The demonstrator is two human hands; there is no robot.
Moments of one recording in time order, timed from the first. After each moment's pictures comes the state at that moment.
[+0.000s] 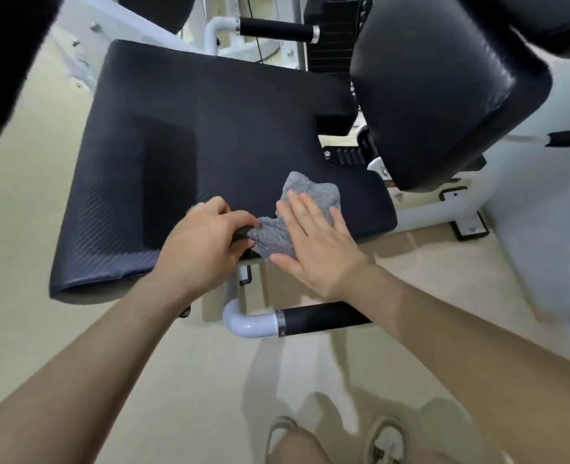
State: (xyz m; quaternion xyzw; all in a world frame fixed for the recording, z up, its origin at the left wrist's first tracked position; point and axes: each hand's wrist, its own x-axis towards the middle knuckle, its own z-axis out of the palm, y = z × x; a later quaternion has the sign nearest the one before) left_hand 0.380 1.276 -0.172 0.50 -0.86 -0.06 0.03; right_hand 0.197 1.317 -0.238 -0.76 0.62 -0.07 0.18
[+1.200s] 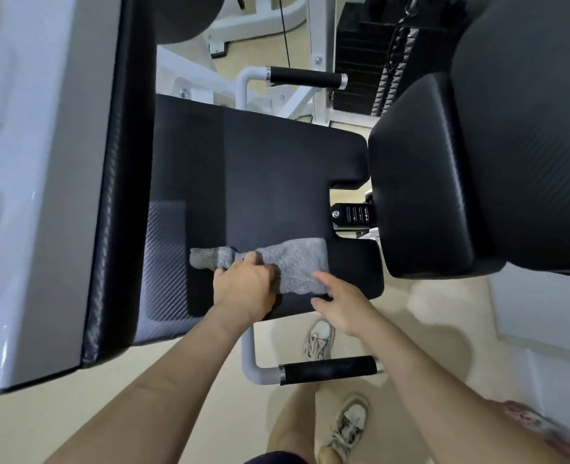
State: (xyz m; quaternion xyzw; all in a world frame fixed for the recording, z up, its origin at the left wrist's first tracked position) left_hand 0.322 1.222 -0.110 0.60 -0.75 -0.15 -0.24; right_hand 0.146 1.268 -0.142 -0.50 0.65 -0.04 0.58
